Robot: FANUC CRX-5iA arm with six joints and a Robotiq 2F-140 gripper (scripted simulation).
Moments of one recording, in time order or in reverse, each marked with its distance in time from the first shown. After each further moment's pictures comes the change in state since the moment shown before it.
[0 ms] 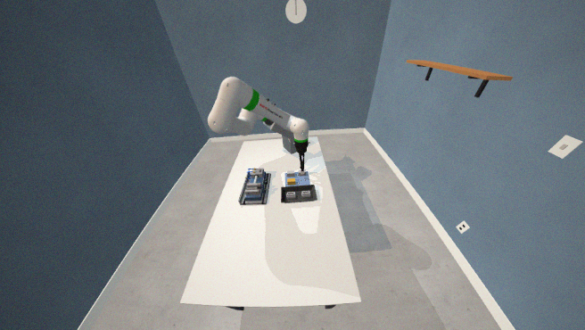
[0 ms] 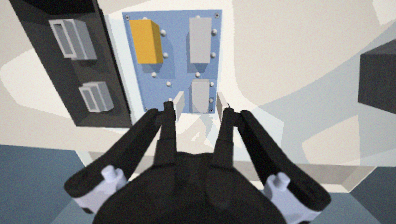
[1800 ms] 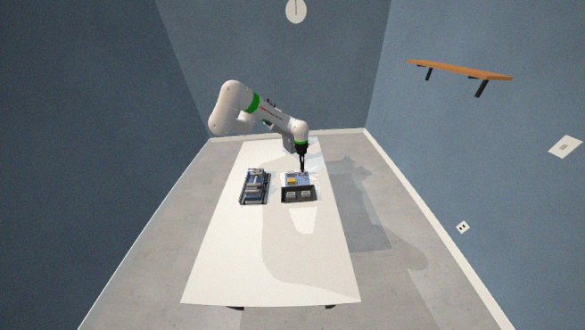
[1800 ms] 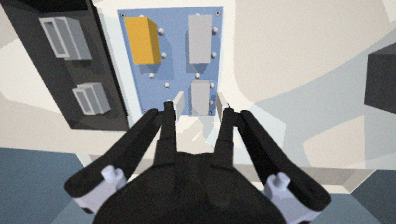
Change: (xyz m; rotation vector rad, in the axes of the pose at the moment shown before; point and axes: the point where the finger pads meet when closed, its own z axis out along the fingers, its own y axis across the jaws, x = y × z) arm 0.000 0.000 0.012 0.000 0.000 0.000
